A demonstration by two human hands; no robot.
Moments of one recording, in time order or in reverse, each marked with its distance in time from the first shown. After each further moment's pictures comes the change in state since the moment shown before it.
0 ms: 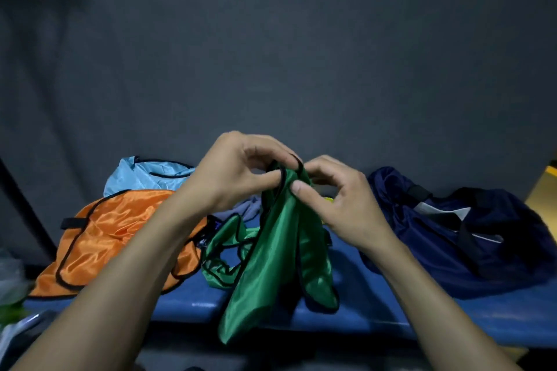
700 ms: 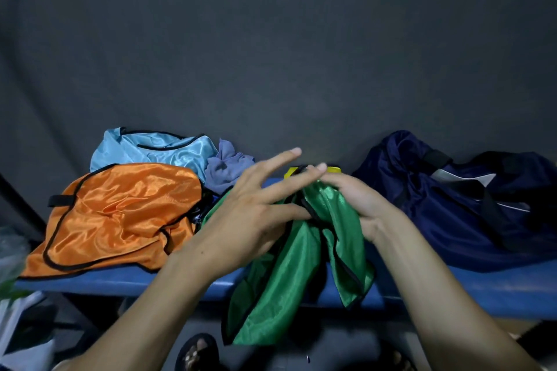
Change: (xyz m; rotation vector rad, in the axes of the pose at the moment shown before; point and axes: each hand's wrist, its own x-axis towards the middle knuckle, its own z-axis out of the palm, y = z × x) left_hand -0.060 -0.051 0.073 0.561 -0.168 0.285; right_hand -0.017 0.084 0.021 0.970 -0.249 1.006
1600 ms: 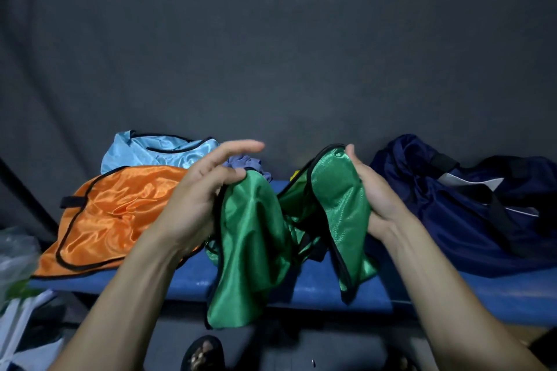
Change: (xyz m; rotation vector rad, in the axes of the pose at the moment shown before) left_hand -0.013 -0.016 -0.040 -1.350 0.347 -0.801; right_hand 0.001 -0.004 -0.009 0.103 0.134 -0.237
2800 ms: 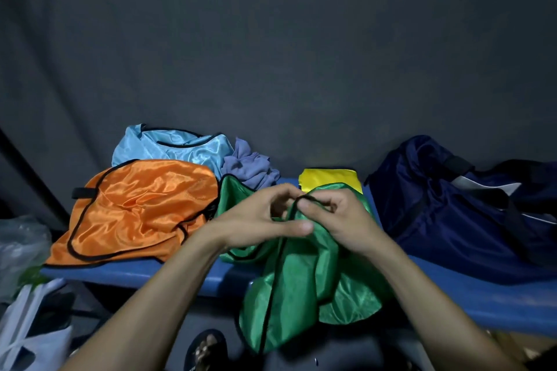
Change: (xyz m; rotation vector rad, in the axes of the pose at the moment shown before) left_hand 0.024 -0.059 -0.002 0.504 -0.398 -0.105; right_hand -0.007 0.044 0.018 -0.679 -0.227 -0.341
